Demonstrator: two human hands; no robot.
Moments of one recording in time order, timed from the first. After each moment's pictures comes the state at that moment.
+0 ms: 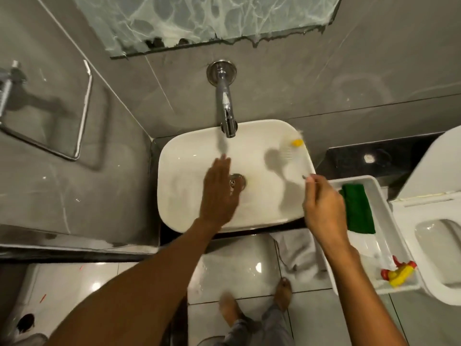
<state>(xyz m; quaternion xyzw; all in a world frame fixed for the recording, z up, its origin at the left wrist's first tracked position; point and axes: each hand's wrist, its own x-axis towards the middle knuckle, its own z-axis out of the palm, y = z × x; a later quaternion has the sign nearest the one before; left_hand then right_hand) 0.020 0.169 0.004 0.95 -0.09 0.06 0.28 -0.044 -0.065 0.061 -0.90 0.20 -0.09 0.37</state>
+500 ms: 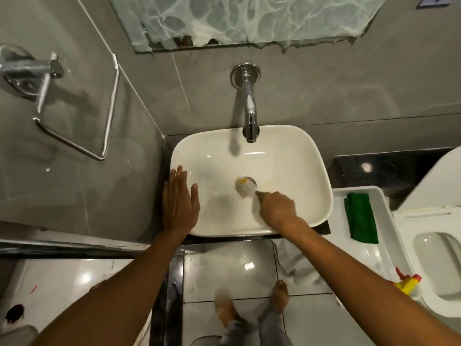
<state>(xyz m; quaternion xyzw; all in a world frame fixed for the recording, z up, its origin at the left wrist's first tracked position) 0.017 0.290 -0.013 0.97 0.05 0.07 0.21 0.018 0.031 0.024 -0.96 0.07 0.25 0.13</state>
